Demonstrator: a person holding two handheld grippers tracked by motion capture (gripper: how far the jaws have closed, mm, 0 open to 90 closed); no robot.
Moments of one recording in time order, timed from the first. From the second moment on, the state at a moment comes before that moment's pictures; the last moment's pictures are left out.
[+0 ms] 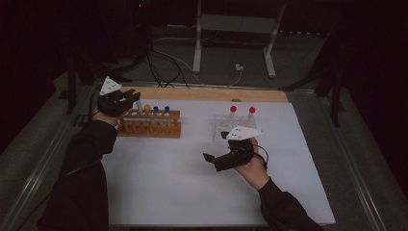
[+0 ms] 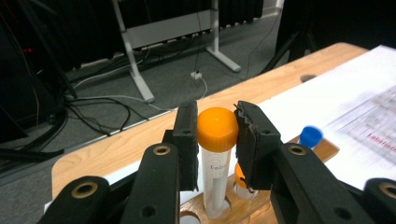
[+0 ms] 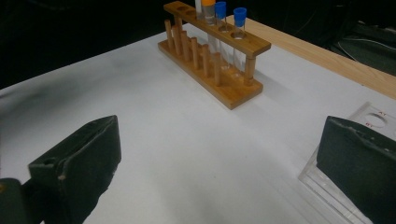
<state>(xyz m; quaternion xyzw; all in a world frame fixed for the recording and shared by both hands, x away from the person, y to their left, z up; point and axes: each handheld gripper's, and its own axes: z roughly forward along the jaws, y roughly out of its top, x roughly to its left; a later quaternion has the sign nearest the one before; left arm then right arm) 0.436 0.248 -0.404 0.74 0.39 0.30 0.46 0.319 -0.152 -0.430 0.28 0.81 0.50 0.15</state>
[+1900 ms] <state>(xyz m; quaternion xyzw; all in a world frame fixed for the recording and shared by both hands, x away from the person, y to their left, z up) 0.369 0.246 -0.413 0.73 0.36 0.22 0.54 0.335 -0.193 -0.391 0.30 0.78 0.52 0.16</state>
